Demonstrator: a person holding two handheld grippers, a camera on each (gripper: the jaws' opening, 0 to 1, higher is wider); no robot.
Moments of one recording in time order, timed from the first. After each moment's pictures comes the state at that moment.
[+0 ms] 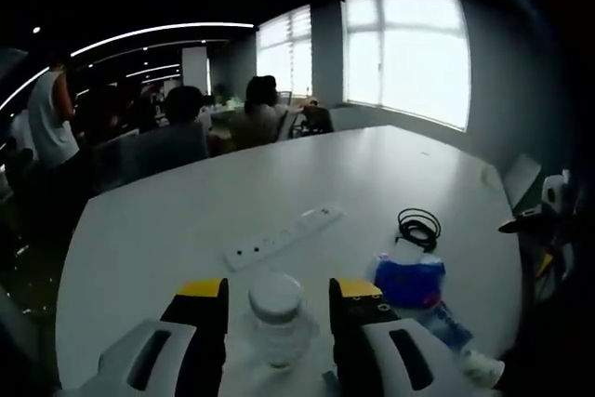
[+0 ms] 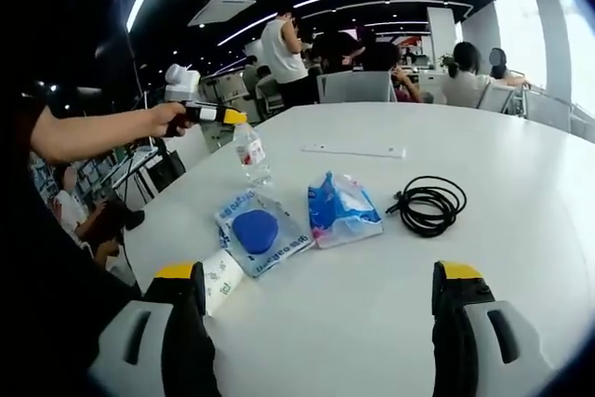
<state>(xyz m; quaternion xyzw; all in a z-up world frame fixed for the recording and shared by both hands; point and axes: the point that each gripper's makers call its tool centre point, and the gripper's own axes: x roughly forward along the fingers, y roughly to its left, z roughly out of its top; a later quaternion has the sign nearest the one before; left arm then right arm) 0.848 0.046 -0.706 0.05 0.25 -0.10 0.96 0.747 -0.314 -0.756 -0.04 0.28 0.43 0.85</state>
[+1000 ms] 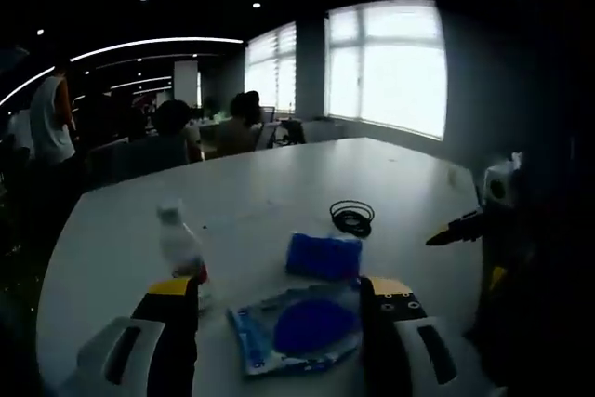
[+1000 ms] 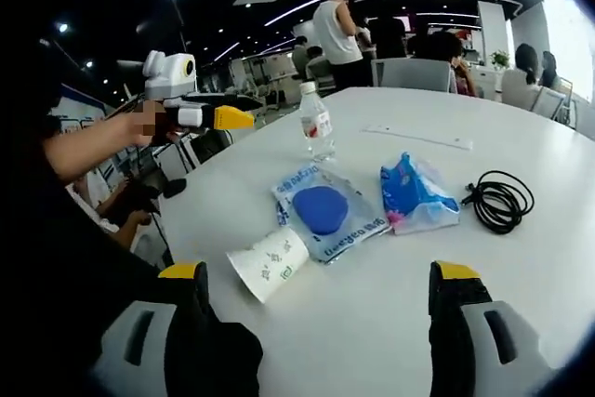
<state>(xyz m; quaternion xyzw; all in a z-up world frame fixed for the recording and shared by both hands) 0.714 -0.041 -0.712 0.03 0.22 -0.13 0.97 0.684 -0.259 -0.776 -0.08 0.30 0.53 0.79</state>
